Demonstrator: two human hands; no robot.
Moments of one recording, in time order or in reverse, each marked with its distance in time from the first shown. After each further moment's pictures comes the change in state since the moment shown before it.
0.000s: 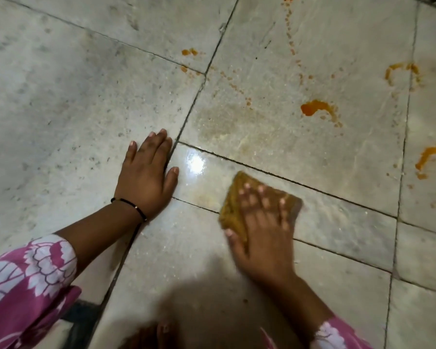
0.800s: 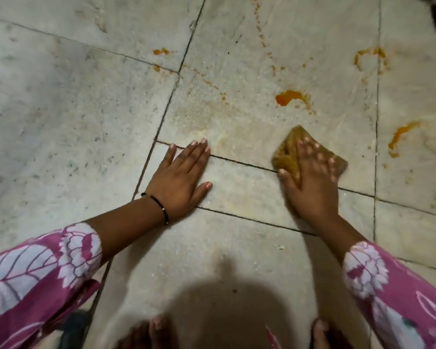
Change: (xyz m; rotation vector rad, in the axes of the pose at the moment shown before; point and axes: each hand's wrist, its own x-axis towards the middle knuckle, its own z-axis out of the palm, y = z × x) left_hand 0.014 0.060 0.023 0.128 -0.174 0.381; right_hand 0.043 0.121 -0.031 -0.018 0.055 0.323
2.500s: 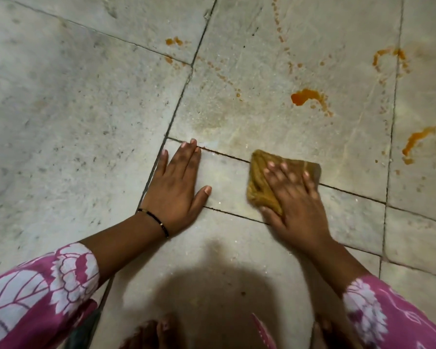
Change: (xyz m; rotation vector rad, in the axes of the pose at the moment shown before) left_hand -0.028 0.003 -0.009 -0.102 0.038 -0.170; right_hand -0.034 -0.035 0.006 -0.053 -0.081 -0.412
